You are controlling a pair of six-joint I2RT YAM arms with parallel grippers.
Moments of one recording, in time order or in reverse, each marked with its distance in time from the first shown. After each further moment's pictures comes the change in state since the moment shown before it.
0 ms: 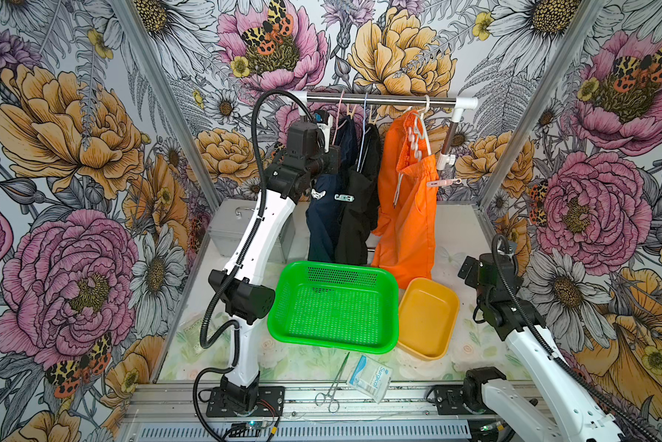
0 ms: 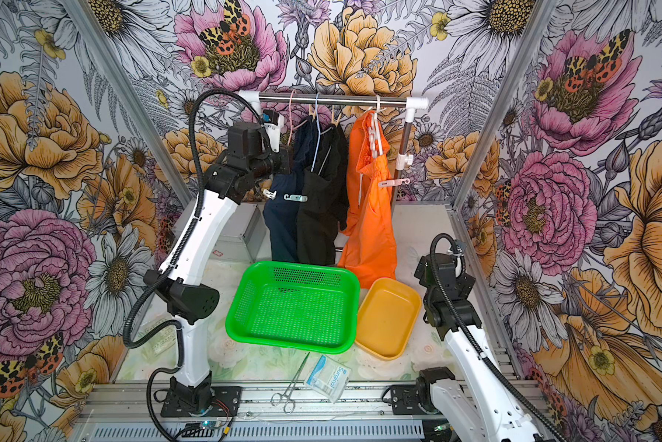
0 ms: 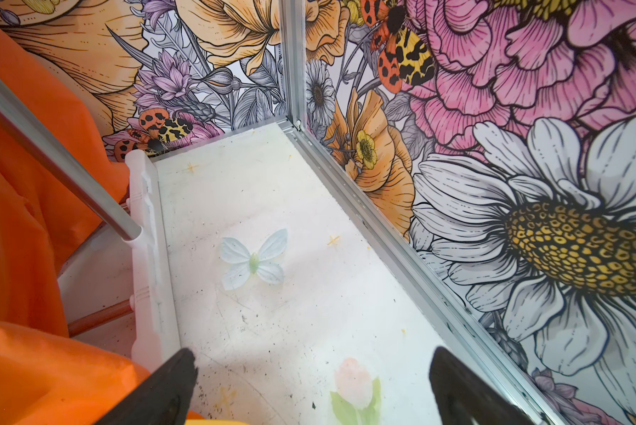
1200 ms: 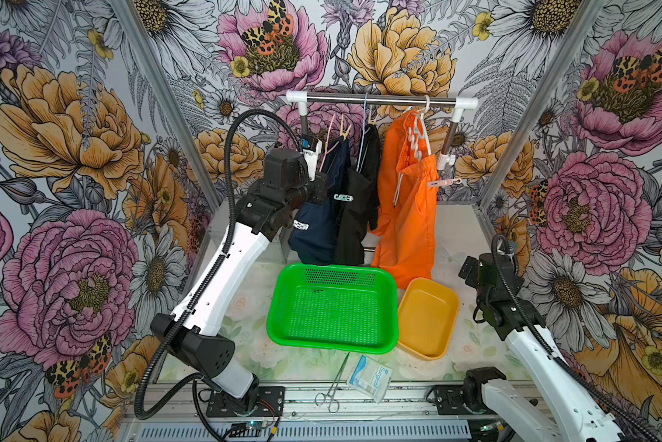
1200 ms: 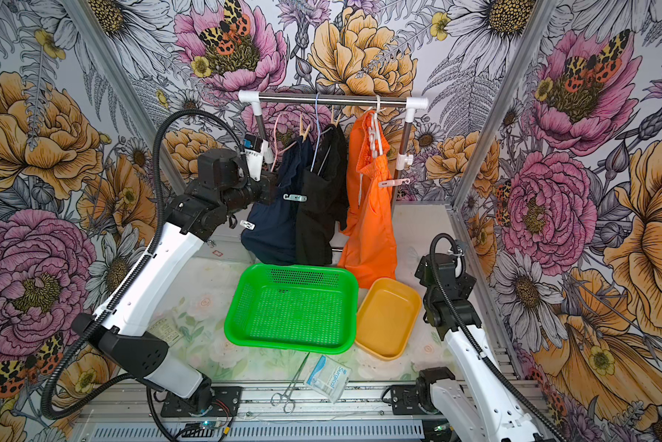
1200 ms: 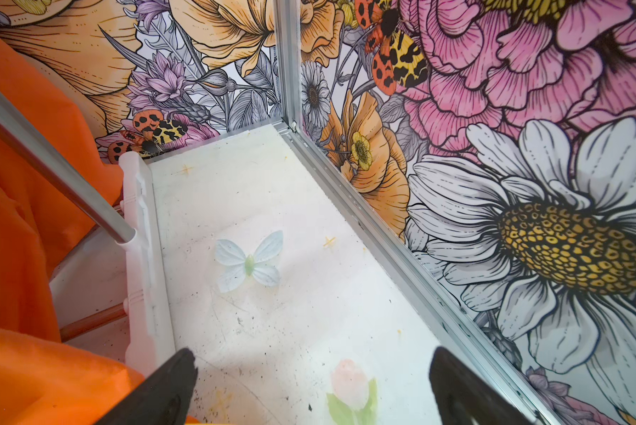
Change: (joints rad) left arm -0.034 -0.504 -0.671 0.110 -0.031 0.069; right arm 0.000 0.009 0.000 0.002 0.016 0.000
